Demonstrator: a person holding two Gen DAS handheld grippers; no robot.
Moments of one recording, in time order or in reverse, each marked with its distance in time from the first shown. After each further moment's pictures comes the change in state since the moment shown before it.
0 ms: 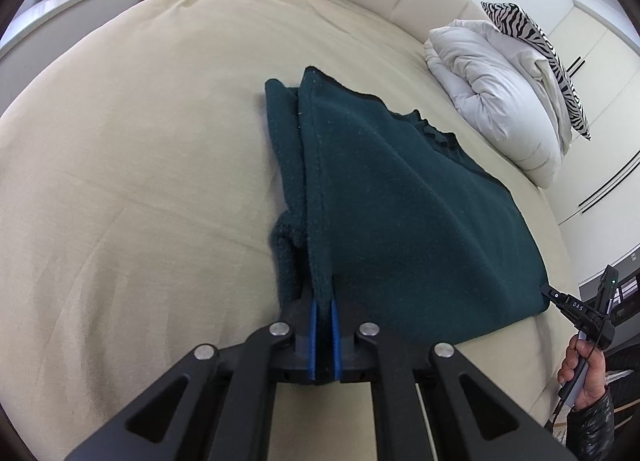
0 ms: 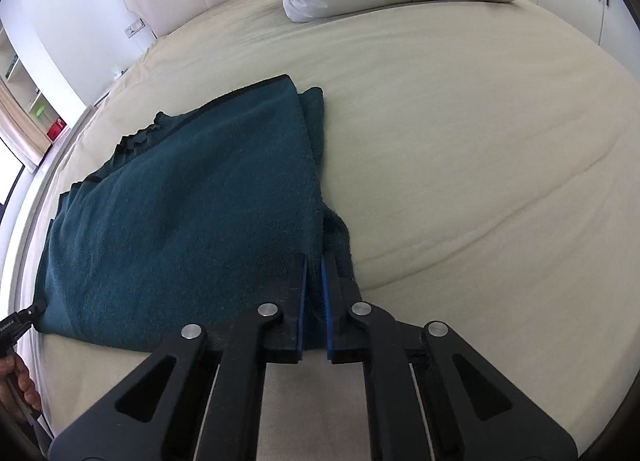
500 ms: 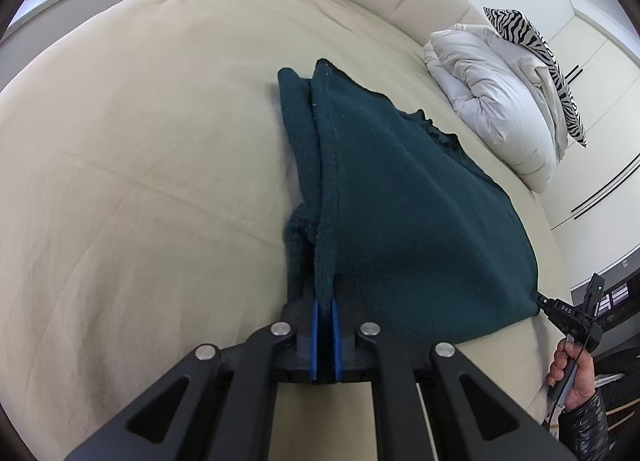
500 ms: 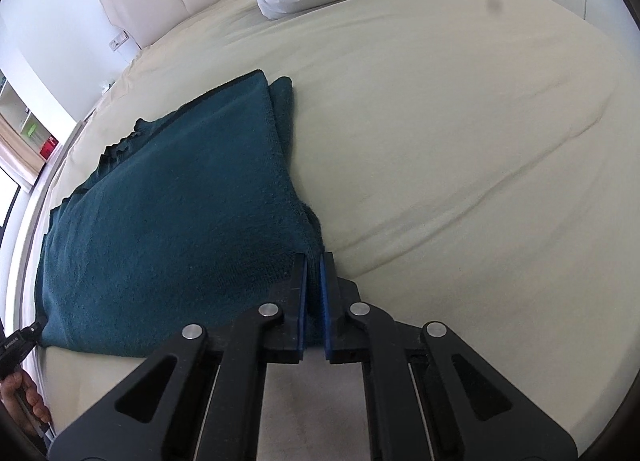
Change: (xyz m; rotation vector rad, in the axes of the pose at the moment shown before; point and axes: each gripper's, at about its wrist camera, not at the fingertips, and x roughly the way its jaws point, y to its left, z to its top) left arm 0.005 0.011 -0.005 -0.034 -0.006 -0.042; right arm 0.013 -0.021 -0.012 0.075 0.007 -0.008
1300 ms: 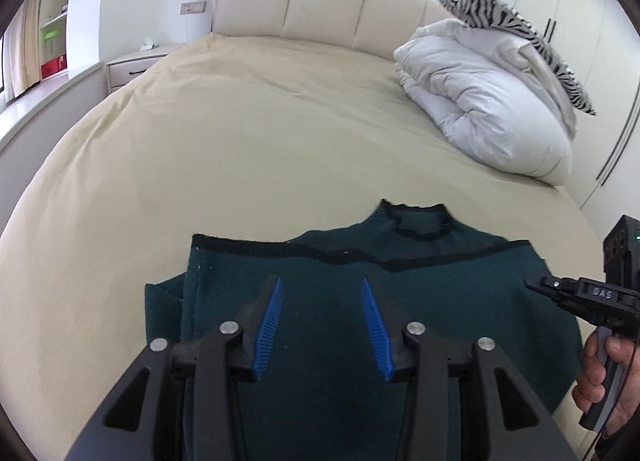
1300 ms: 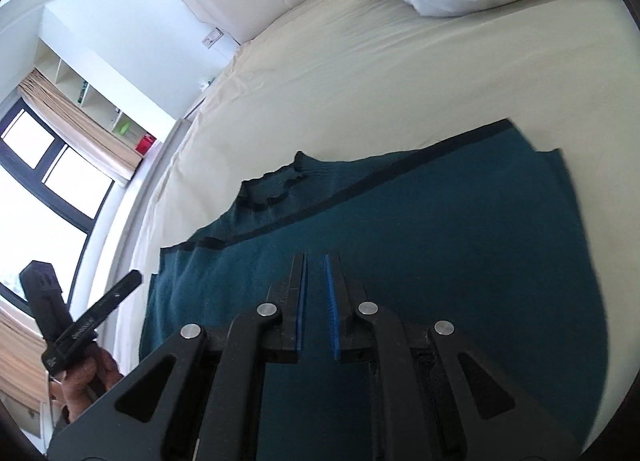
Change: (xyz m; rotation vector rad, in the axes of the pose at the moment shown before) left arm 0.072 -0.102 0.121 0.252 -0.146 0.164; right arm 0.065 0.145 0.092 -0.040 0.054 0.420
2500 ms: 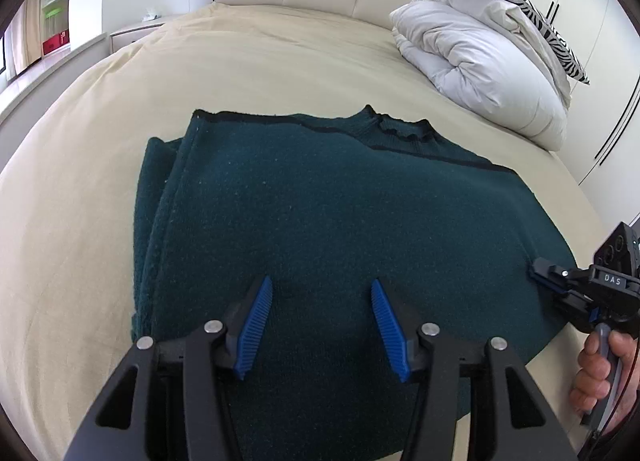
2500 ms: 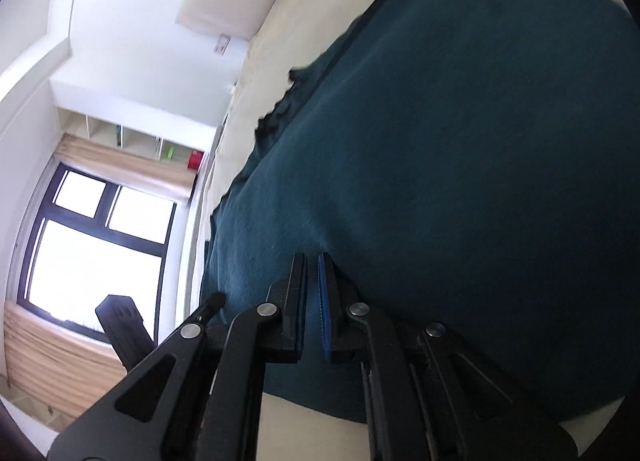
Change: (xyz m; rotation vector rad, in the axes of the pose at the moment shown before) left arm -0.034 -0.014 -0.093 -0.007 0.087 -0.029; right arm 0.024 -0.049 -0.074 0.271 0.043 0.241
